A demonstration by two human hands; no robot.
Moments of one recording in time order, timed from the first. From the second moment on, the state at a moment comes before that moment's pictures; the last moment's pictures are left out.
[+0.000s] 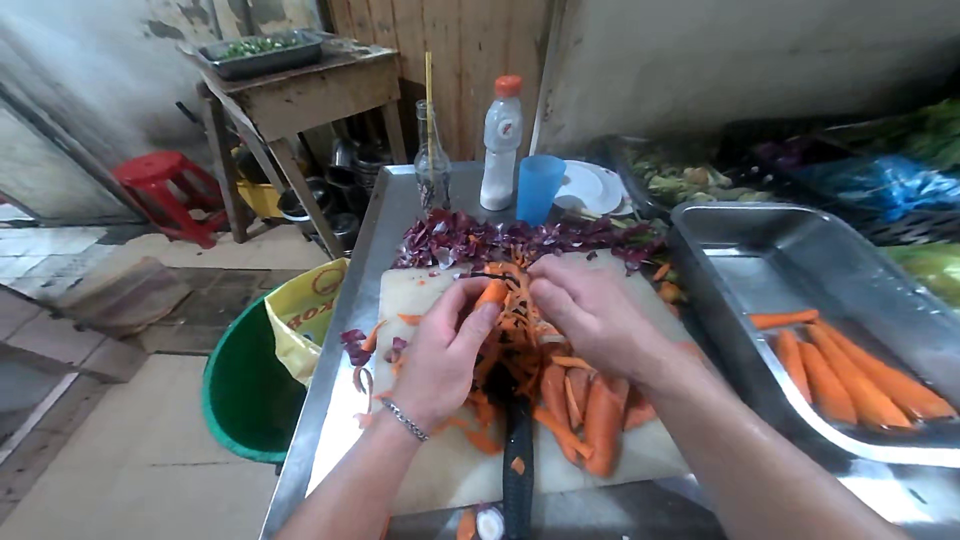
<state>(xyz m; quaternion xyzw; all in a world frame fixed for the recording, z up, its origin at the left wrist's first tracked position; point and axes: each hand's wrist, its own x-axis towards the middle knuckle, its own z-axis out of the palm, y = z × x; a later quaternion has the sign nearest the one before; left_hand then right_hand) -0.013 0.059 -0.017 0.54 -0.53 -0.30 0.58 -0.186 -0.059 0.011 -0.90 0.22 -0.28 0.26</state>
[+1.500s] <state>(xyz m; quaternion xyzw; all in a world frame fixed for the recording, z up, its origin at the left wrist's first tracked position) -0.011 0.059 -0.013 0.34 -0.37 -0.67 0.54 -0.192 -0.061 0.027 -0.87 0.18 -0.20 0.42</state>
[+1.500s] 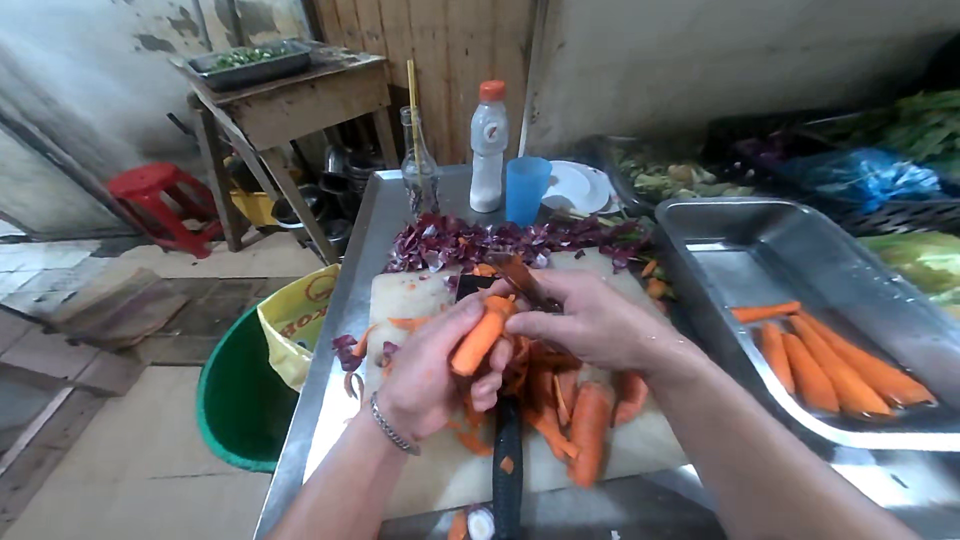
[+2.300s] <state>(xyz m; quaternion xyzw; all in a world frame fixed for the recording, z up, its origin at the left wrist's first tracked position) -0.013 0.062 -0.006 0.43 -0.28 -0.54 0.66 -0.158 -0.045 0.000 -0.91 0.31 -0.26 0.09</state>
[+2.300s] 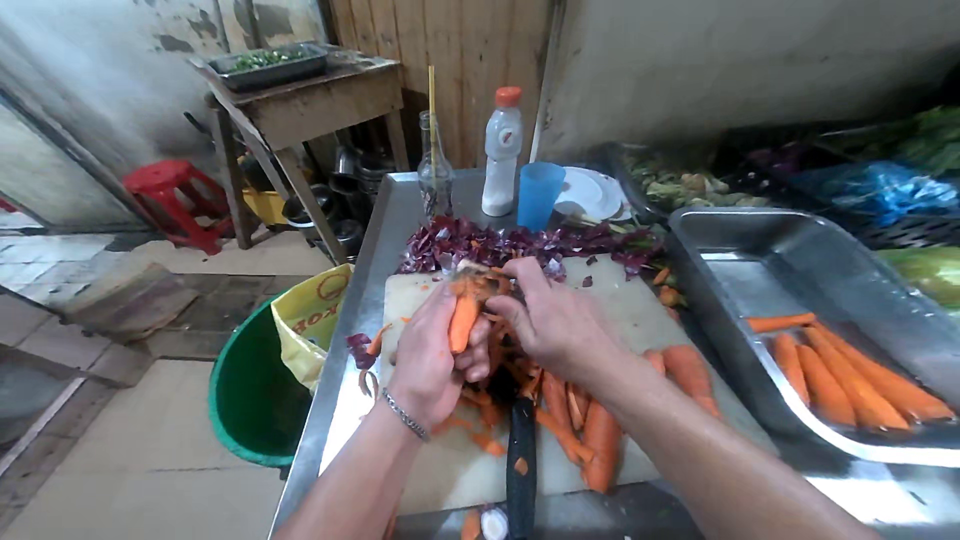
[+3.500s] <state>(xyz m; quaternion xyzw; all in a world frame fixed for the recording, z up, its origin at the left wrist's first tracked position) -0.013 0.057 -0.008 0.44 -0.29 -0.55 0.65 -0.194 -0.074 0.029 -0.85 0.33 -0.20 0.36</state>
